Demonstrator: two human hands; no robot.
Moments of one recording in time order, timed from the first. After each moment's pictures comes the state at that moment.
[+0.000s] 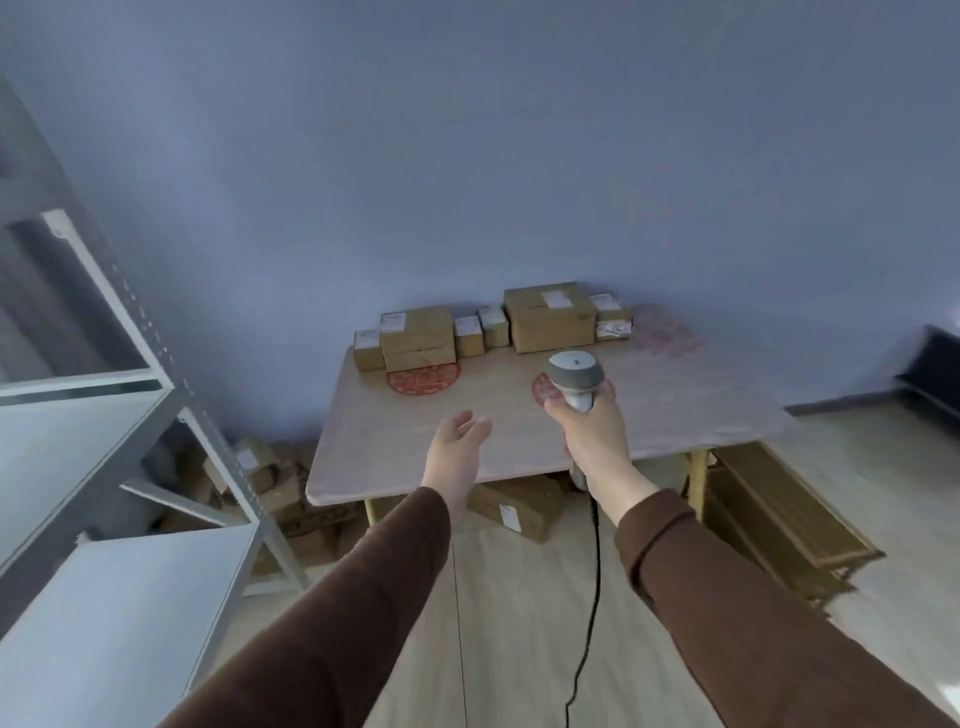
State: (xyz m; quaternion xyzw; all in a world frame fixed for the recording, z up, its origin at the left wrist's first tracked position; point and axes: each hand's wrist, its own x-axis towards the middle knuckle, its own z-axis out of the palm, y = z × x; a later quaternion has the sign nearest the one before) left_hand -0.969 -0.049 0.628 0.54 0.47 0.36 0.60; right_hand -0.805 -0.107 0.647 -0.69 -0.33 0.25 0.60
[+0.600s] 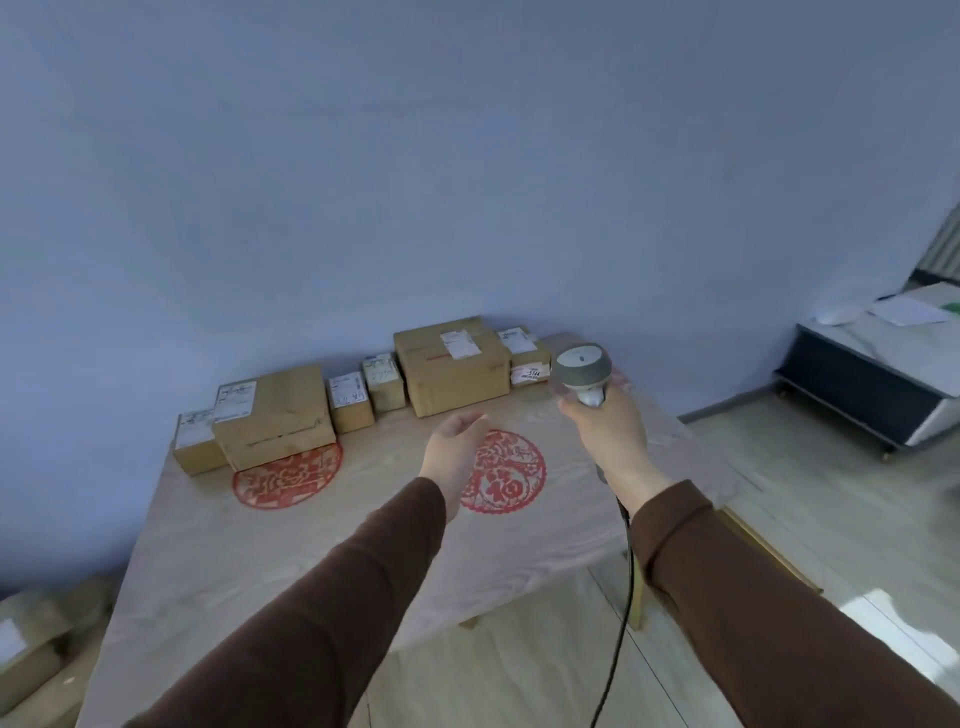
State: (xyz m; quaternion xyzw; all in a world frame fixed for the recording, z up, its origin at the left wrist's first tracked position) left_hand -0.715 0.196 0.615 0.59 0.40 0.25 0.66; right_hand -0.559 0.082 0.642 -0.78 -0.28 0.13 0.54
